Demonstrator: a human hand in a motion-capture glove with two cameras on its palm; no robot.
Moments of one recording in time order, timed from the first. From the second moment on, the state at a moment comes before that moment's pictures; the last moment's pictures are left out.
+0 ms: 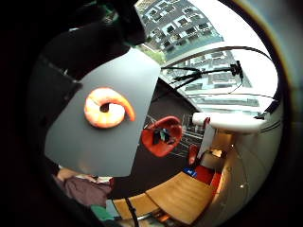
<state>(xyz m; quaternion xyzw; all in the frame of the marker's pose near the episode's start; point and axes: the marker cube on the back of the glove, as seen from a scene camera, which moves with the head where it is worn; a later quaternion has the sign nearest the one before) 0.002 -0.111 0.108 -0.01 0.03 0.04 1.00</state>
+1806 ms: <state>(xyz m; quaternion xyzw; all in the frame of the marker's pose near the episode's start) -0.090 -0.107 0.010 0.18 0.02 -0.04 0.98</state>
